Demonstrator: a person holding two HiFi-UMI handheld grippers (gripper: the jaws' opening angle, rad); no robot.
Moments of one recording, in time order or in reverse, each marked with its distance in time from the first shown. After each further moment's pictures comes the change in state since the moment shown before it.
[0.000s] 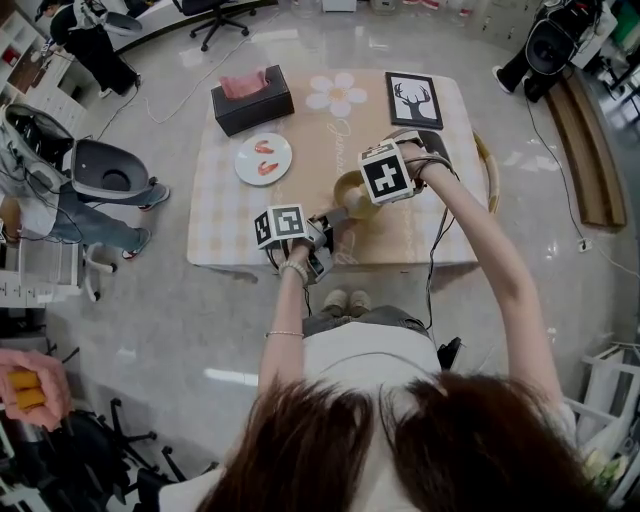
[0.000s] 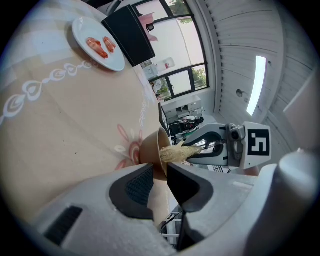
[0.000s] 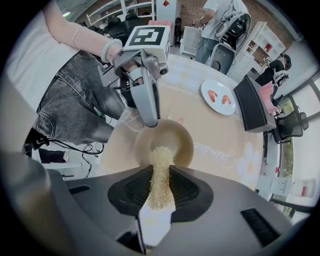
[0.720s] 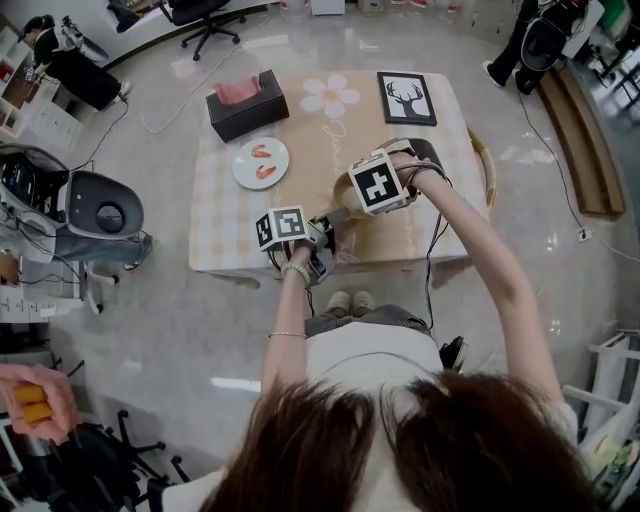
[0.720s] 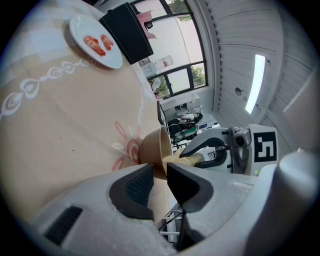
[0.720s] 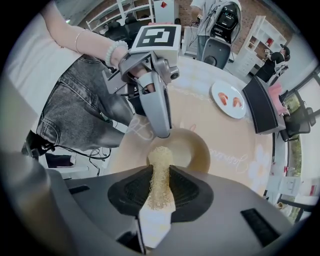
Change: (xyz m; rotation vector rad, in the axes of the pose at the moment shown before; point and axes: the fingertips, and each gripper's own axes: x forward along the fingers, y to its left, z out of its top) left arm 0.000 -0.004 -0.005 0.010 0.021 -0.014; right arm 0.004 0.027 0.021 0.016 -0.018 0.071
